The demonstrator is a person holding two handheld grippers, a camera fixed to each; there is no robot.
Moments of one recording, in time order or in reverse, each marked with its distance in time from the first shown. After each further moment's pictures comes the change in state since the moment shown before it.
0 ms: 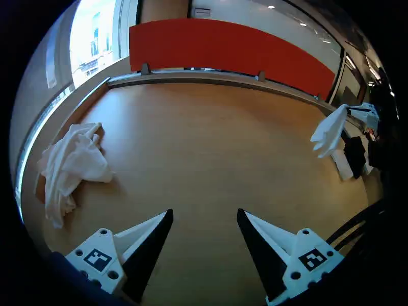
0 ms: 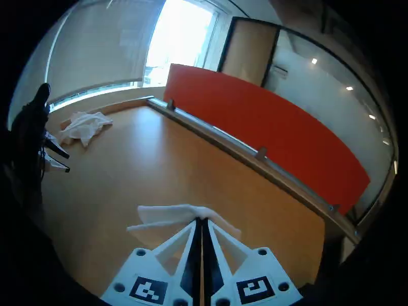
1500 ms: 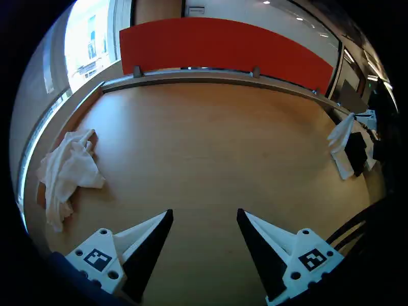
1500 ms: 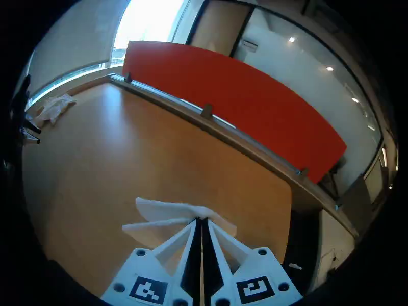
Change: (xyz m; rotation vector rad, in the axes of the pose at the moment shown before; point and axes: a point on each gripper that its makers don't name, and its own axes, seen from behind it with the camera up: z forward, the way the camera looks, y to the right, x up) left arm 0.010 0.030 0.005 0.013 -0.018 0.036; right arm -0.116 0.160 -0.050 -0.172 -0.169 0.045
